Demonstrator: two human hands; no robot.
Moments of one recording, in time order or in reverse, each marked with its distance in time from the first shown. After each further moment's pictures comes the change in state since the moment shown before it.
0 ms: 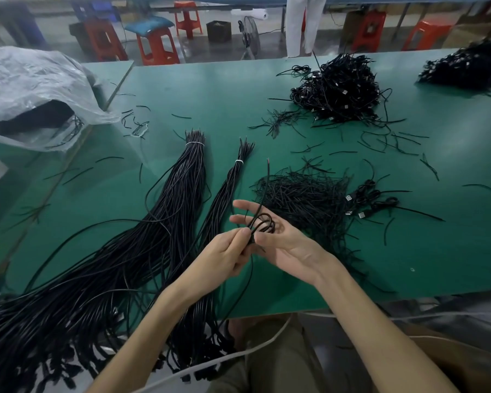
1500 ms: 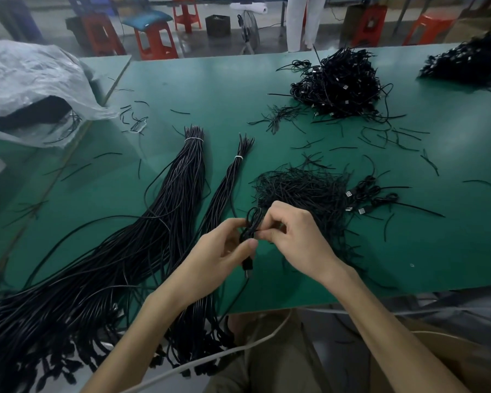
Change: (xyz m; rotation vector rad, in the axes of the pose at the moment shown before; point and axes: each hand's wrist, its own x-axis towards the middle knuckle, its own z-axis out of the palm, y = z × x) left_hand -0.016 0.002 -0.008 0.291 0.081 0.081; right_hand -0.017 -0.010 0.012 -1.286 0.493 -0.264
